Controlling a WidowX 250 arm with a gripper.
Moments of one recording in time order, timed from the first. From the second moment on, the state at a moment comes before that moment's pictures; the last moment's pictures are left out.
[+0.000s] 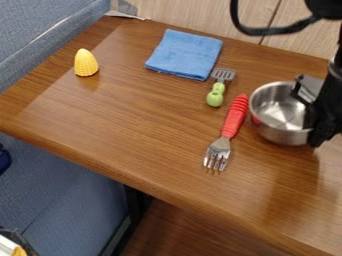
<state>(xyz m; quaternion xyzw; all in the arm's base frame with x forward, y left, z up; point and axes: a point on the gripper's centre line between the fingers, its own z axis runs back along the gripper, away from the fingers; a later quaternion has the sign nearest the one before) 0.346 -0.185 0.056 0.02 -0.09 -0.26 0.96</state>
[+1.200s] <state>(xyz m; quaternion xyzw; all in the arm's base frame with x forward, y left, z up) 0.339 -0.191 0.046 0.03 -0.07 -0.29 0.95</state>
